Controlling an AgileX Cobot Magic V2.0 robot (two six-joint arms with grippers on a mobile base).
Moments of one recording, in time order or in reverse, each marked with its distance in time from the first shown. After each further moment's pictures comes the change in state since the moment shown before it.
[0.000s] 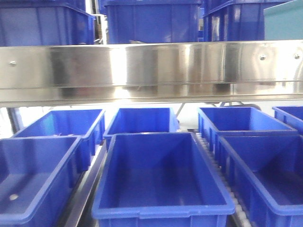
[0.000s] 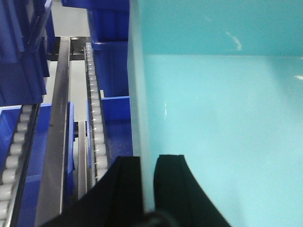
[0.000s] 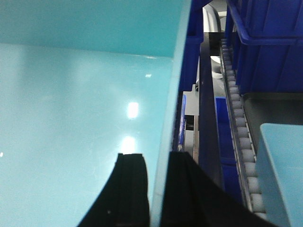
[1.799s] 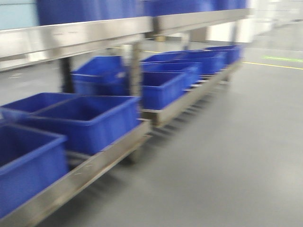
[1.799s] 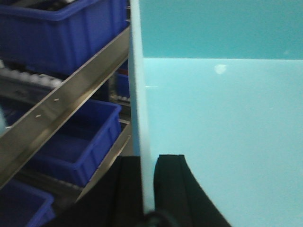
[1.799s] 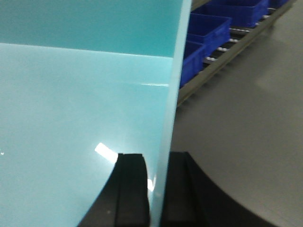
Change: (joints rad) left arm 0.000 0.000 0.000 0.004 -0.006 0.000; right arm 0.000 0.000 0.000 0.005 -0.002 0.002
